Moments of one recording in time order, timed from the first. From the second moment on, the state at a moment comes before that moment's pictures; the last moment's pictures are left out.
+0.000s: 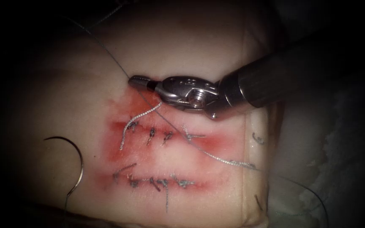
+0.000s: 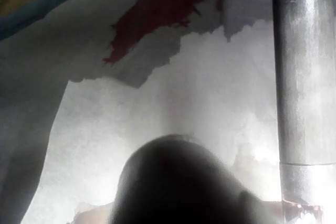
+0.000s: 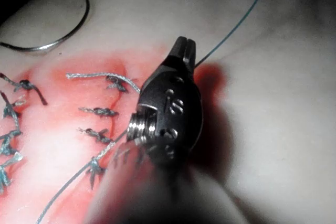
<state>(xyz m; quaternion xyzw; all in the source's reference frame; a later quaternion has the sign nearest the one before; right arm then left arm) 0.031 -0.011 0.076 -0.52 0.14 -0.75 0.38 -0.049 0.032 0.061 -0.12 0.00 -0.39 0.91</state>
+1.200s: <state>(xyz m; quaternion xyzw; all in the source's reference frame) 0.011 -0.008 0.069 -0.55 0.04 -0.72 0.41 -0.033 0.018 0.077 0.17 0.13 -0.28 0.94</state>
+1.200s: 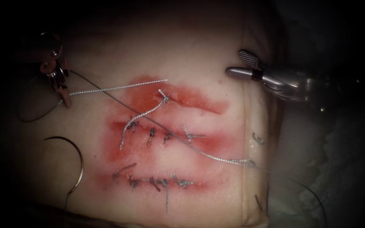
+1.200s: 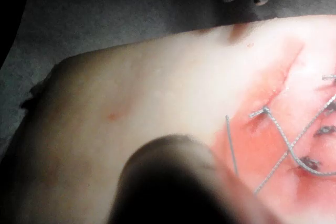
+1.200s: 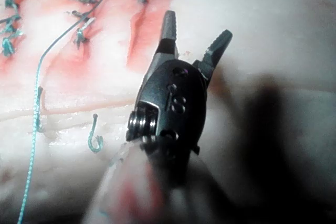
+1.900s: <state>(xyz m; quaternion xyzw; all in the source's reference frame) 0.012 -0.009 0.069 -0.55 0.04 -0.73 0.41 -0.044 0.020 0.061 0.31 -0.01 -0.28 0.91</state>
